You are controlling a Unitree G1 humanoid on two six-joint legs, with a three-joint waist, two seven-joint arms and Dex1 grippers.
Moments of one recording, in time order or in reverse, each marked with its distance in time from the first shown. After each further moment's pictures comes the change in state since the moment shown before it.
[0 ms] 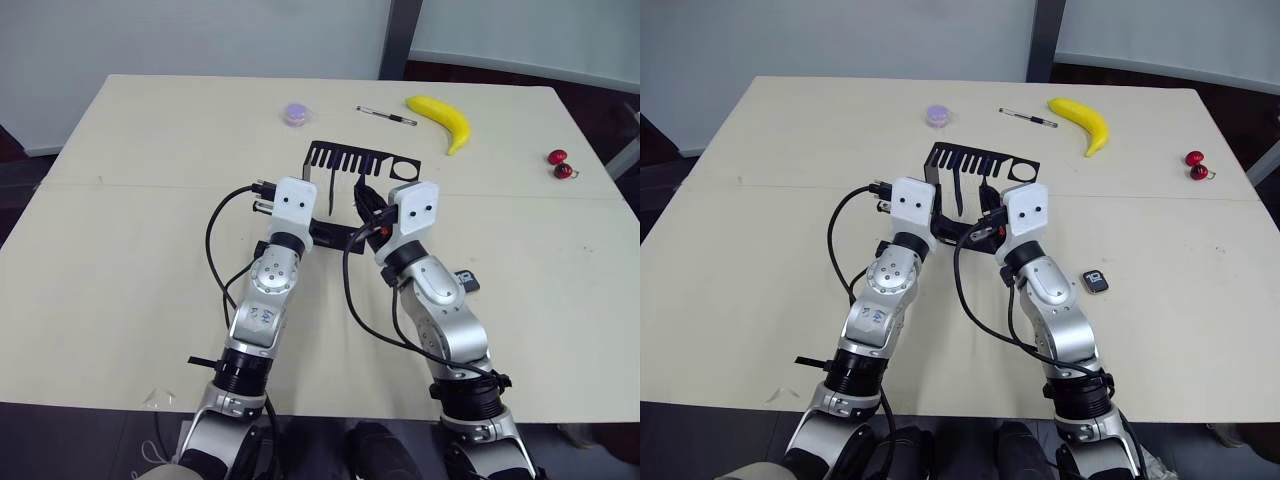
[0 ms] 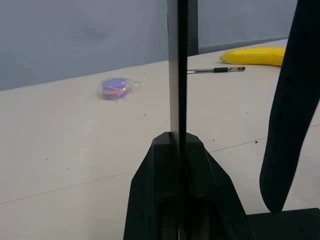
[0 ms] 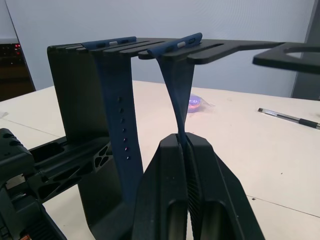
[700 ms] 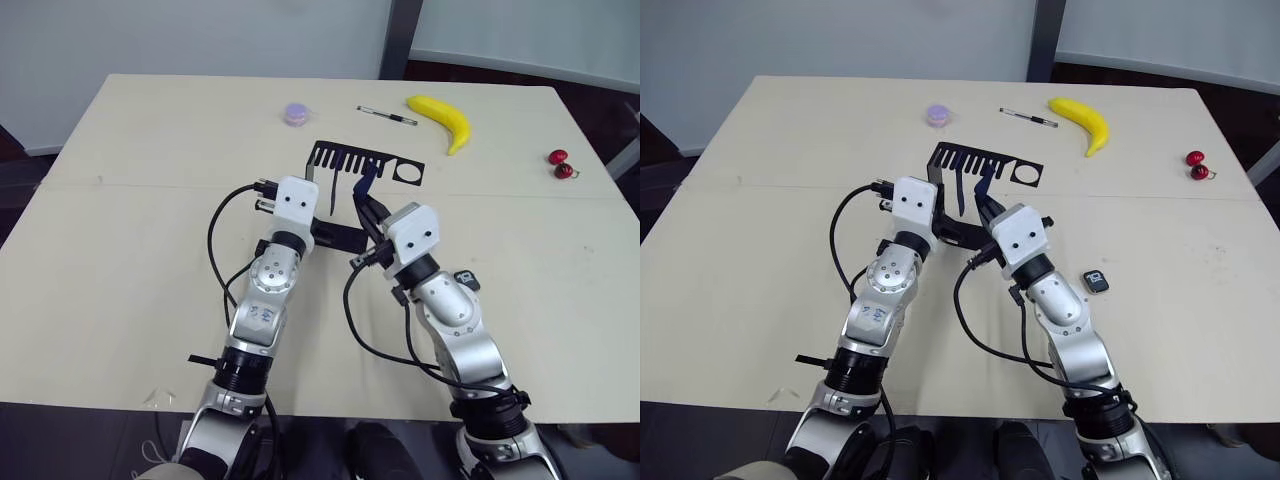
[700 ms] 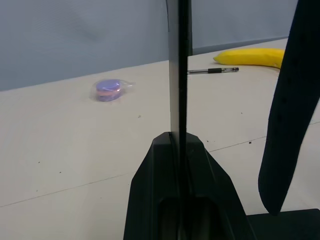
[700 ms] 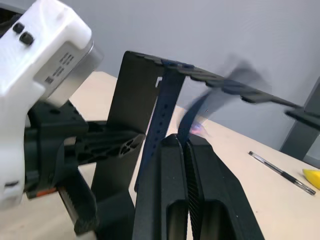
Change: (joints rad) left arm -0.010 0.000 0.018 0.016 -0.005 -0.009 -0.017; right arm 0.124 -0.164 0.075 -0.096 -0.157 -0.194 0.069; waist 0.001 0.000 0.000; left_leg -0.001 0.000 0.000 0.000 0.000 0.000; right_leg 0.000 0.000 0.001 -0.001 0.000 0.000
